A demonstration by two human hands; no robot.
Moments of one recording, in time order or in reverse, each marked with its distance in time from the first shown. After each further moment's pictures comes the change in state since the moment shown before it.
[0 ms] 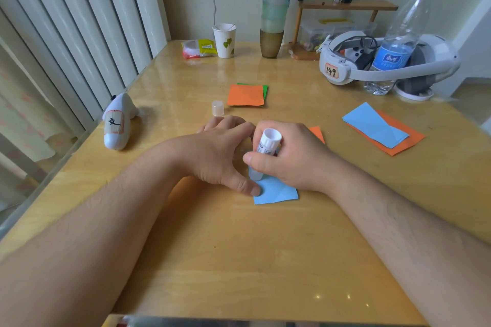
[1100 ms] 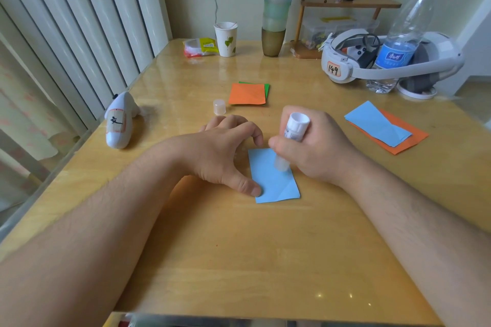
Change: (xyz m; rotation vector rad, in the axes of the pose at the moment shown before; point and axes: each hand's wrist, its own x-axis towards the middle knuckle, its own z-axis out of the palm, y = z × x) left_hand -0.002 0.000 -0.001 -0.040 -0.005 0.036; right_hand -0.005 0.006 -0.019 -0.001 0.175 -0.016
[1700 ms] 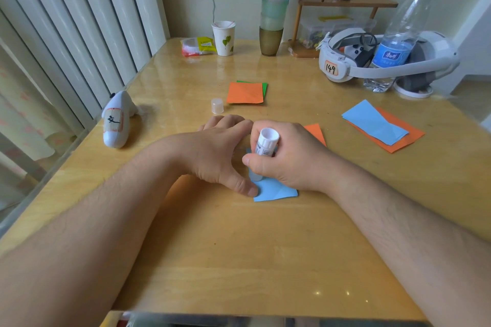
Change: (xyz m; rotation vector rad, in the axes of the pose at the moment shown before) left_hand -0.001 0.000 0.000 0.028 -0.015 -0.024; right_hand 0.000 -0.007 0.022 0.016 -0.205 -0.003
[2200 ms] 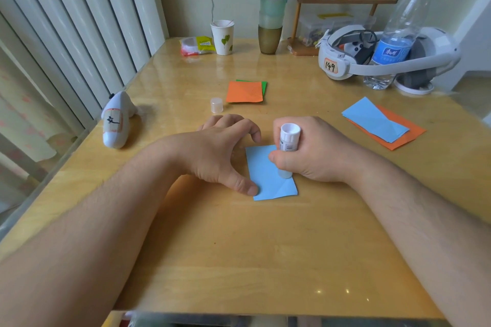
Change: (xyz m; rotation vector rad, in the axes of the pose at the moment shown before) left_hand 0.001 -0.001 0.001 -0.051 0.012 0.031; right_hand -0.009 0.011 -0.030 -0.144 -0.020 0.084
